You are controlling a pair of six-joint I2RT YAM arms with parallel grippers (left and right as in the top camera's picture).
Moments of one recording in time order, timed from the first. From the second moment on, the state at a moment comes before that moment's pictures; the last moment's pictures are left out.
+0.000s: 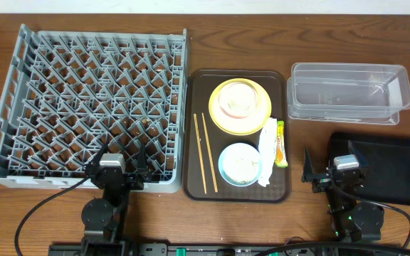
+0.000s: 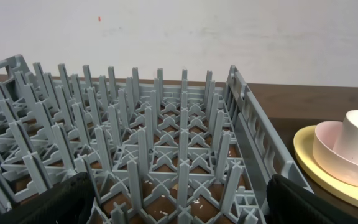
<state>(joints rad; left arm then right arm) -0.05 0.01 0.02 -0.12 0.00 -0.06 0.03 0.01 0.01 -0.06 -0.09 -0.14</state>
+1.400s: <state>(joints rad) -0.05 0.75 1.05 -0.83 0.26 -0.15 0.03 0.01 0.01 -0.06 -0.08 -0.14</state>
